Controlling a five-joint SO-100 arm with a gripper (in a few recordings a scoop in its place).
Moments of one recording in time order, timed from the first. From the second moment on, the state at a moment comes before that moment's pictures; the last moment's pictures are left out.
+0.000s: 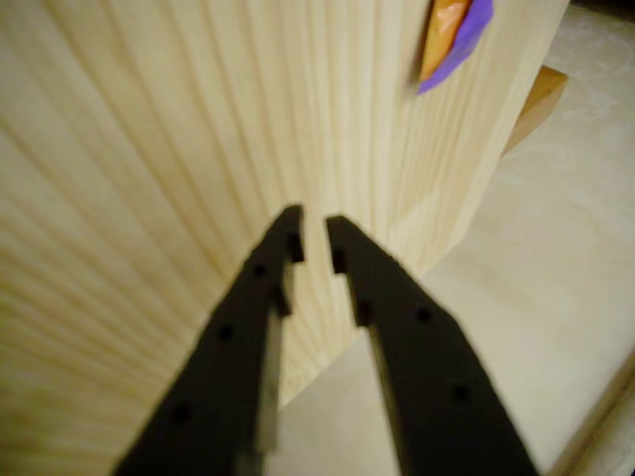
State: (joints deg) arm -6.3 190.8 176.9 60.6 1.5
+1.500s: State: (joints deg) arm -6.9 177.0 167.2 63.9 15.5
